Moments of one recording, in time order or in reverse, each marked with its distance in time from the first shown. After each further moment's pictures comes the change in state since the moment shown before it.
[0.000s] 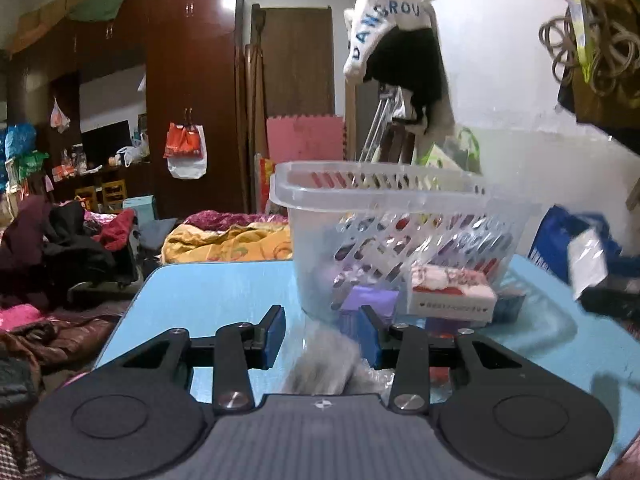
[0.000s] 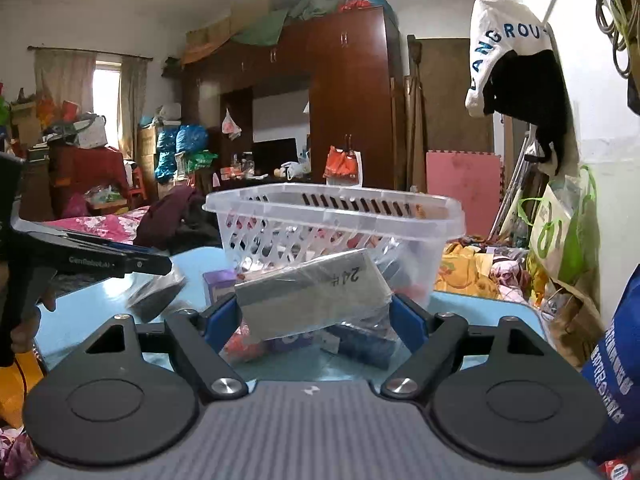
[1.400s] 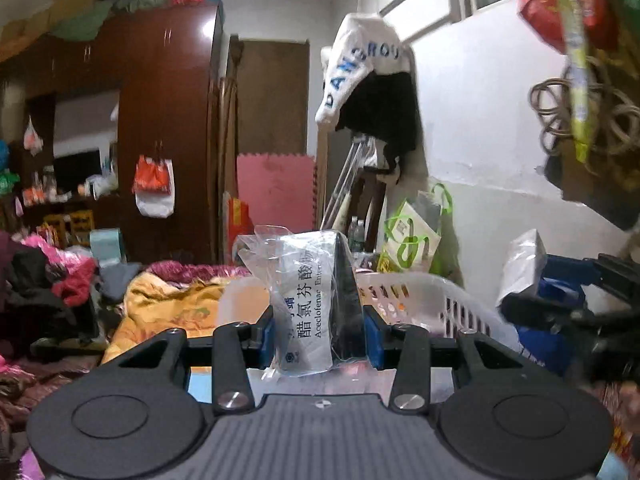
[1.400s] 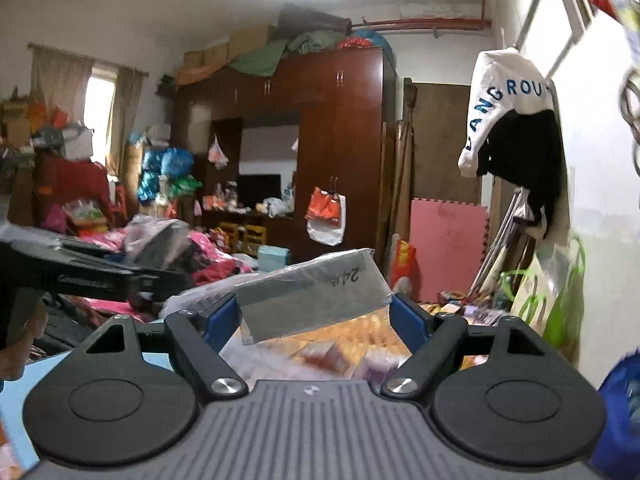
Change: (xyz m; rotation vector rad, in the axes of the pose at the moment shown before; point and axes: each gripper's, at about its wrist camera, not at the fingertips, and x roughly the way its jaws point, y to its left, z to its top) left arm 0.043 -0.017 0.122 -0.031 -0.092 -0.104; right arm 0.061 0.001 0.108 -0.106 -0.076 -0.116
